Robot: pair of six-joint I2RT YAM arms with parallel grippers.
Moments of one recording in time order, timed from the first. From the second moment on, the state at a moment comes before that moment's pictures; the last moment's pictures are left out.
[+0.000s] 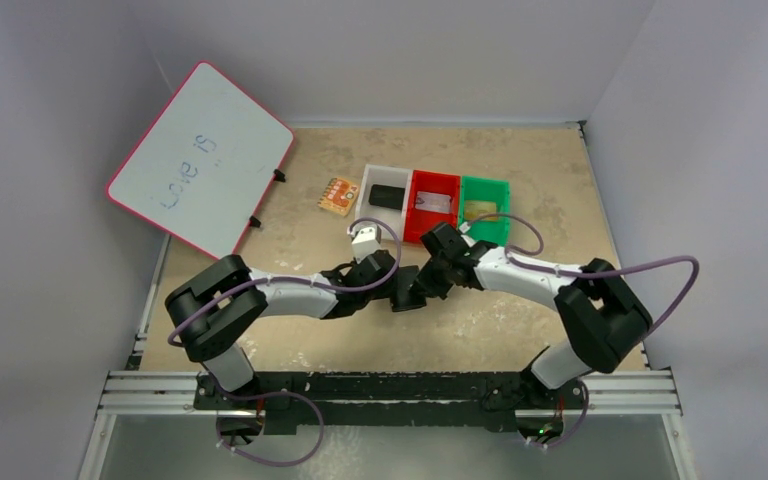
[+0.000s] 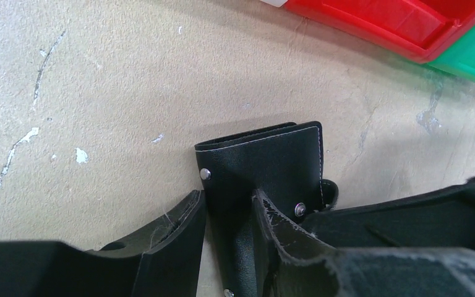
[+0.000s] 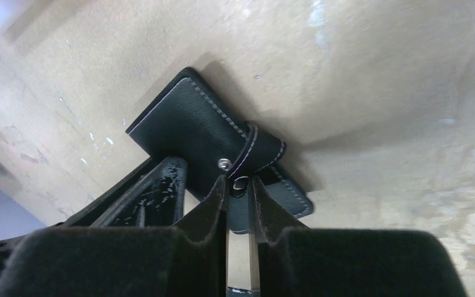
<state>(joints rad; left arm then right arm) -0.97 1.67 0.75 0.12 -0.41 -0.97 0.71 1.56 0.85 -0.44 0.07 1.37</state>
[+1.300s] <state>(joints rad) -0.97 1.67 0.78 0.08 -0.40 -0.96 0.60 1.38 0.62 -0.11 -0.10 0.68</state>
